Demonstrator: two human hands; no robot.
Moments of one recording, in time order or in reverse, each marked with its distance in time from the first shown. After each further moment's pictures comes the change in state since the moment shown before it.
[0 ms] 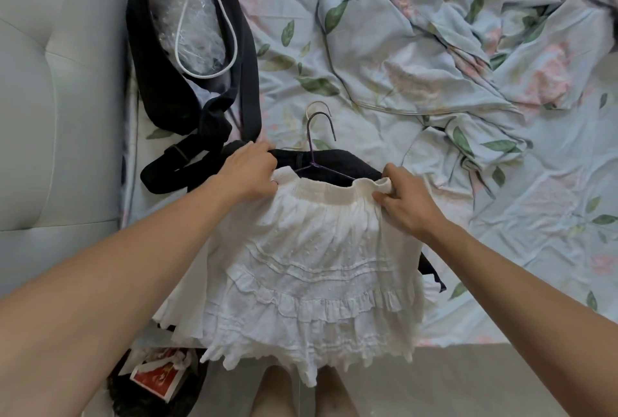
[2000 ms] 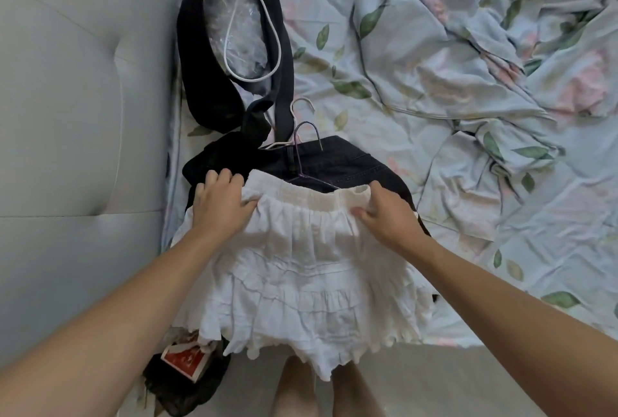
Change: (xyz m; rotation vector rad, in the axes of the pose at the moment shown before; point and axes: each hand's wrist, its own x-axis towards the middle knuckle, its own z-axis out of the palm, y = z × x) left_hand -0.103 -0.063 0.039 -0.007 0.212 -0.373; right_hand -0.008 -0.060 0.062 -0.185 -0.061 -0.024
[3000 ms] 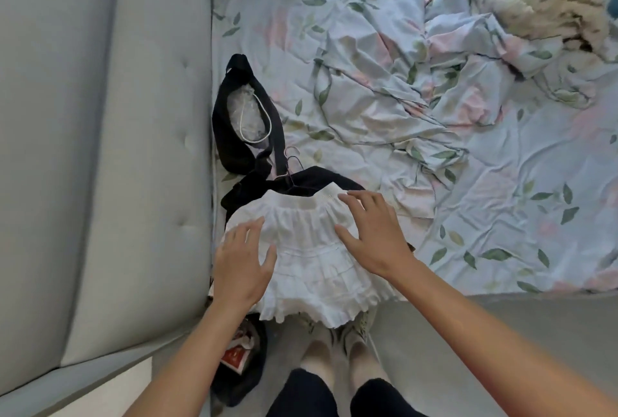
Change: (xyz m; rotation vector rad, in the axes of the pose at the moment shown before) left_hand -0.230 0.079 -0.181 -0.128 0.098 0.062; right_hand -0.228 -0.083 -0.135 0.041 0.317 -0.211
